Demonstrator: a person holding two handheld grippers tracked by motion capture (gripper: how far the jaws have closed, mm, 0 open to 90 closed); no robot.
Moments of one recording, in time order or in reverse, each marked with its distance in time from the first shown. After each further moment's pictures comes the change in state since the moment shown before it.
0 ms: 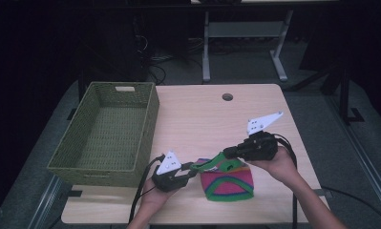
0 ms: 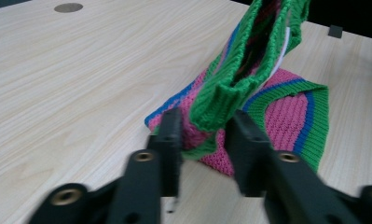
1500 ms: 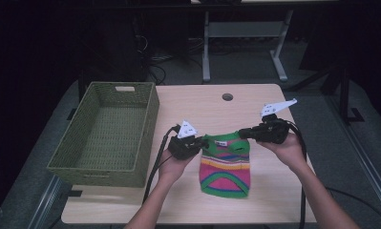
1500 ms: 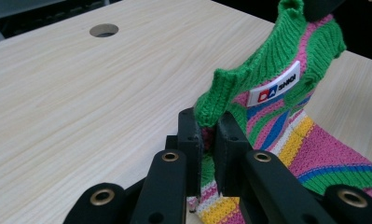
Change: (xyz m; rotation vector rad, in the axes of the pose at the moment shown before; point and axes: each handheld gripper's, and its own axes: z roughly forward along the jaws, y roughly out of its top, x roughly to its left) left arm 0.036 0.068 0.050 0.053 0.096 -0.047; right arm -0.064 -0.014 -0.024 -0.018 -0.205 0.115
